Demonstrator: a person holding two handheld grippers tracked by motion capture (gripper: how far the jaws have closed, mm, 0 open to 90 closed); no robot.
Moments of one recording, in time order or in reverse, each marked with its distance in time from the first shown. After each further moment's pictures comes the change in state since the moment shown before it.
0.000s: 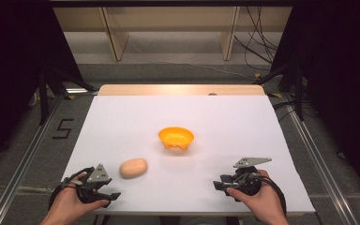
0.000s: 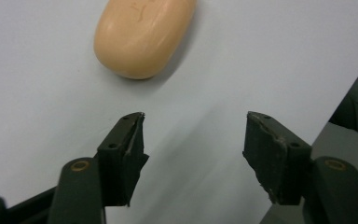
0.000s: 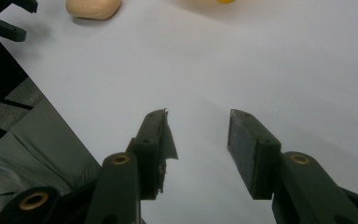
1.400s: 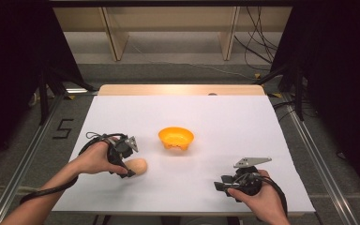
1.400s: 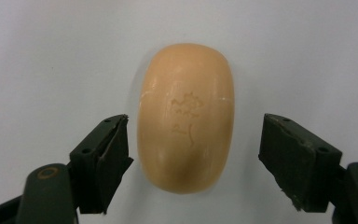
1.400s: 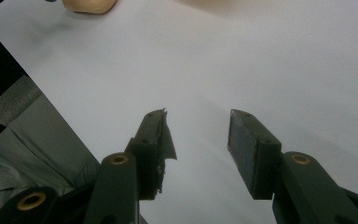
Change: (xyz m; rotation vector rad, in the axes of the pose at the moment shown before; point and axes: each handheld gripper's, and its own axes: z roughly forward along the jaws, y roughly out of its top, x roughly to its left) left arm 0.047 0.107 0.046 0.304 -0.166 0.276; right arm 0.000 -0.002 0.001 -0.004 -0.007 0.020
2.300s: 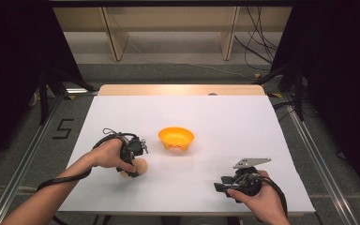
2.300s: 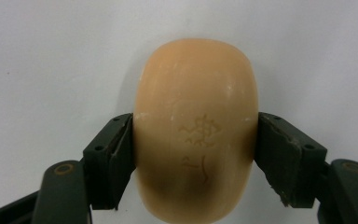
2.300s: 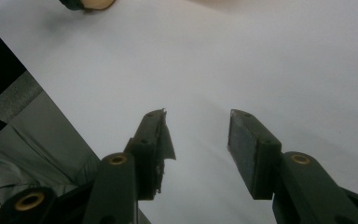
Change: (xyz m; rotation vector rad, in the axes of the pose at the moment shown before) left arm 0.010 0.025 0.029 0.179 -0.052 0.015; right arm -0.001 -0.001 0.000 0.016 -0.001 -0.015
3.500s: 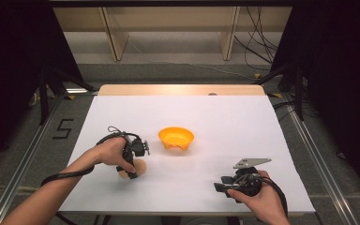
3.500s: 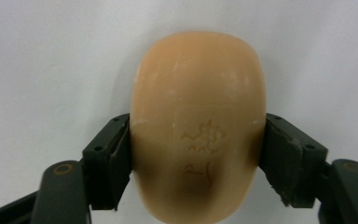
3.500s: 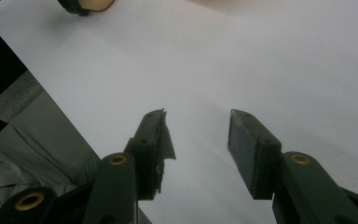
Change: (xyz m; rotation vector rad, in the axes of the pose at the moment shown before) left arm 0.003 0.005 0.006 0.097 -0.045 0.000; right arm 0.002 0.000 -0.001 0.001 0.008 0.012
